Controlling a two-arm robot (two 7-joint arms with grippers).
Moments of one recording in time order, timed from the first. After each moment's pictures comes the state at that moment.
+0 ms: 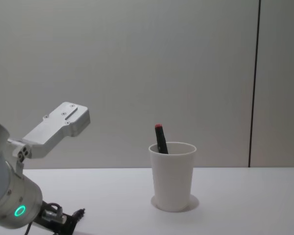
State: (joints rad) left arm -0.30 0.20 0.28 -1.53 -0.06 0.92 -0.03; right arm -0.05 0.38 -0.09 -1.71 0.43 -0.02 0.16
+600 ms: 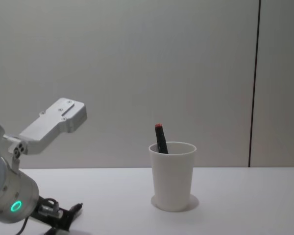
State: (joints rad) left arm -0.31 0.20 0.26 -1.52 -0.03 0.90 -0.06; right arm -0.05 0.38 -0.09 -1.71 0.43 -0.02 0.16
